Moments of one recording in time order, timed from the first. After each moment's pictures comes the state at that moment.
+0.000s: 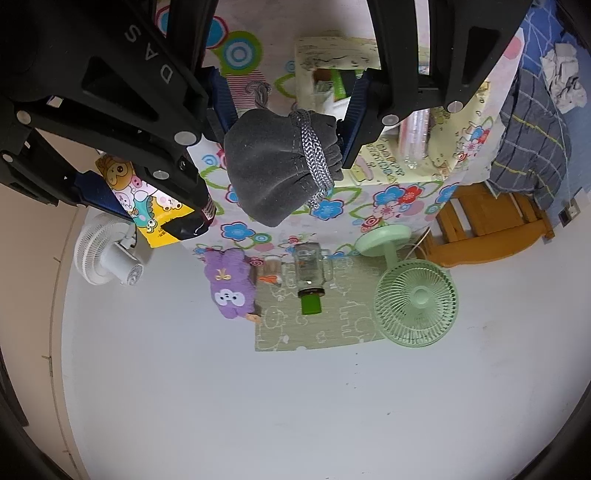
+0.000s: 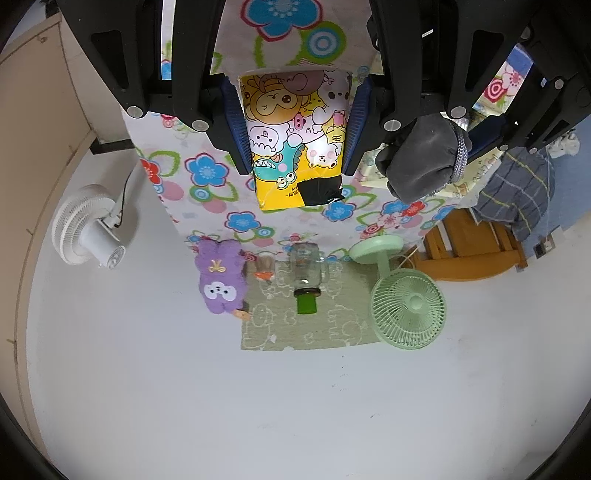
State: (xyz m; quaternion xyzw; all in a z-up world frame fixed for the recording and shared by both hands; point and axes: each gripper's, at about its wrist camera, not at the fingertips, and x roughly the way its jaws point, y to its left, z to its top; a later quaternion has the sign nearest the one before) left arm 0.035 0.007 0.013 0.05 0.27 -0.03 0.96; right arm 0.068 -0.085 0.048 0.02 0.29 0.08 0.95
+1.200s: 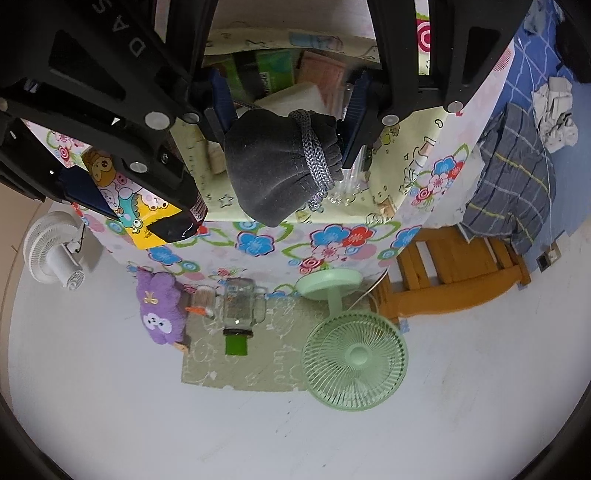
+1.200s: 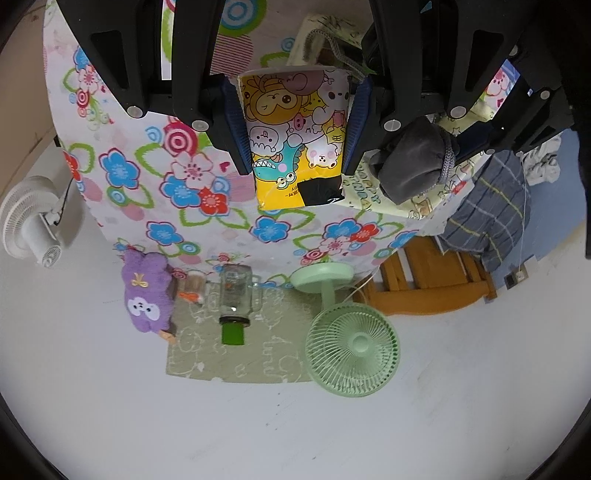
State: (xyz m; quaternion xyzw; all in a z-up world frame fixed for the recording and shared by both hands) left arm 0.081 0.097 -0.026 0.01 0.33 0.04 0.94; right arm 0.118 0.007 0.011 0.00 0.33 0.16 0.93
